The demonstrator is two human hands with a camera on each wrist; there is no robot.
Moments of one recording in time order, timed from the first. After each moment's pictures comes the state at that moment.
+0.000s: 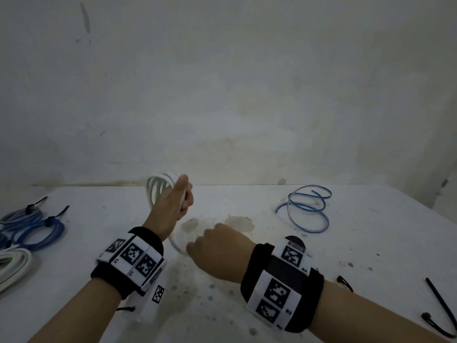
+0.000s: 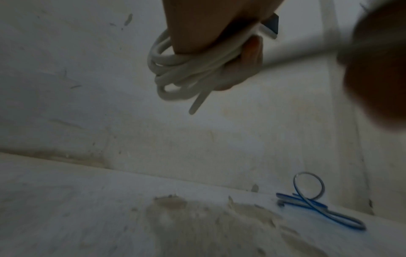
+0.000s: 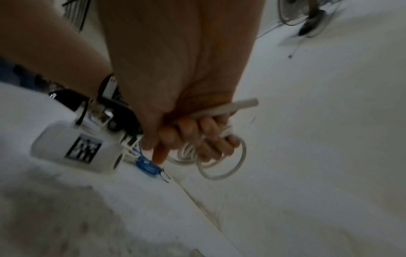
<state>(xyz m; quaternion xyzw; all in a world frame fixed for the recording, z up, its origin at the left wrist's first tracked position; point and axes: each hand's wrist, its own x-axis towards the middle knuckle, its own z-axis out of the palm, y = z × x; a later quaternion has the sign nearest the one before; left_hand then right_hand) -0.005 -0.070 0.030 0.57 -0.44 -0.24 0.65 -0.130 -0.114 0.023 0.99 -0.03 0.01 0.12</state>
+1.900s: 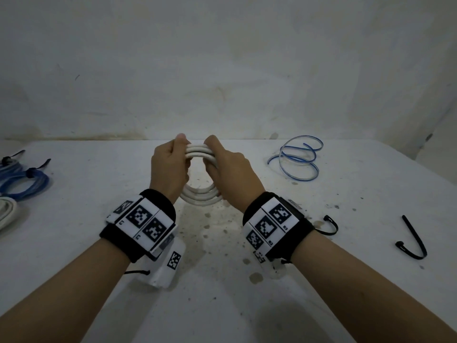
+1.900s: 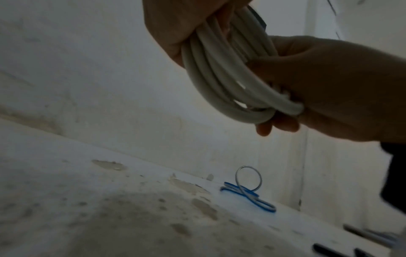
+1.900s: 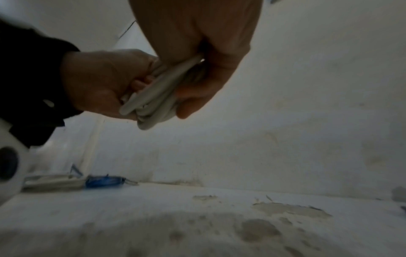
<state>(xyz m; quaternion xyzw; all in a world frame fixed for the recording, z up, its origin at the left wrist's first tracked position) -0.041 -0.063 0.008 0.64 -0.36 -0.09 0.67 -0.140 -0.127 0.009 0.93 -0.20 0.29 -0.14</state>
